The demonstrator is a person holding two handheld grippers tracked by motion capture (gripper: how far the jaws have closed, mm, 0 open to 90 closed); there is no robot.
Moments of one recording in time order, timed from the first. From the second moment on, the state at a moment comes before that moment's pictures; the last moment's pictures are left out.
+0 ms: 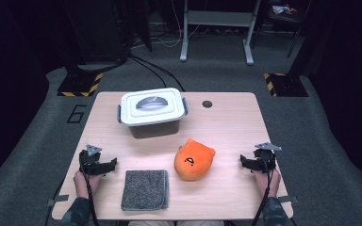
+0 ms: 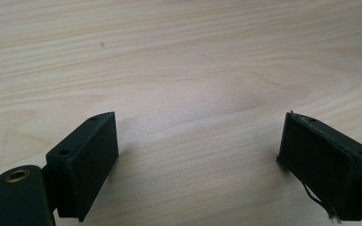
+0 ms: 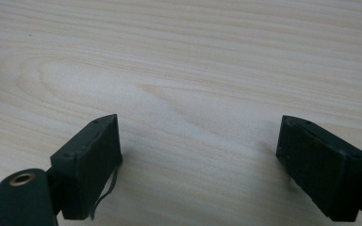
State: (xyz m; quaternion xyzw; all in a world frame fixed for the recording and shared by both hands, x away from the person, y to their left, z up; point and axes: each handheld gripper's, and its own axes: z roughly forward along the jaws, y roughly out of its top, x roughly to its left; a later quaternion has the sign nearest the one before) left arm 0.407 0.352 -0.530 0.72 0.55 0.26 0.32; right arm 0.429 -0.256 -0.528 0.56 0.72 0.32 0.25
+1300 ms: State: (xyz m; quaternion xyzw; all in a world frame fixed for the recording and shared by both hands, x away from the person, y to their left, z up) left arm 0.409 0.355 -0.531 0.73 0.55 0.25 0.32; right arm 0.379 -0.136 -0.433 0.51 0.76 0.37 0.13
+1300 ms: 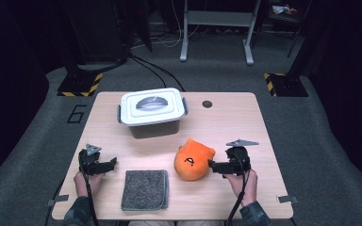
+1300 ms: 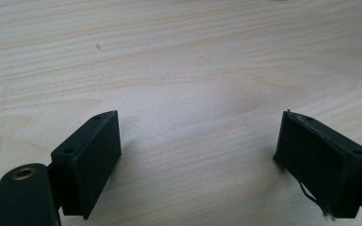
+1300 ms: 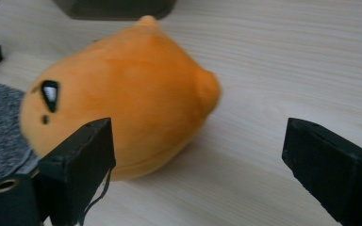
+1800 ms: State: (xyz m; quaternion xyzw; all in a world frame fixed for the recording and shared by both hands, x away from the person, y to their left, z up) left arm 0.409 0.354 -0.531 0.72 0.55 0.25 0.33; right arm 0.376 -0.095 -0.431 0.49 0.78 0.37 0.12
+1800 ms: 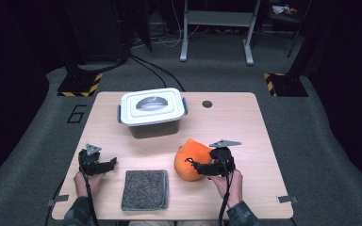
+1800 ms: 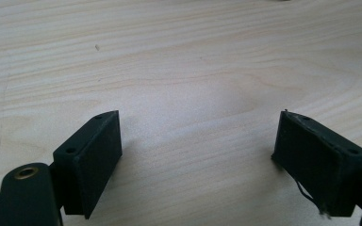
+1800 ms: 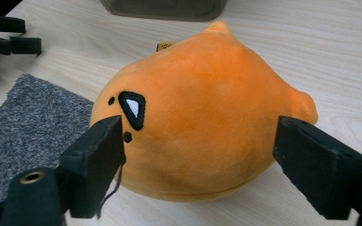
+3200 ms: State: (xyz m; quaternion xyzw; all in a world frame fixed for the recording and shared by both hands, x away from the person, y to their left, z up) left arm 0.409 0.354 -0.531 0.72 0.55 0.25 0.33; right arm 0.395 -0.113 -0.420 0.44 0.79 0.40 0.15
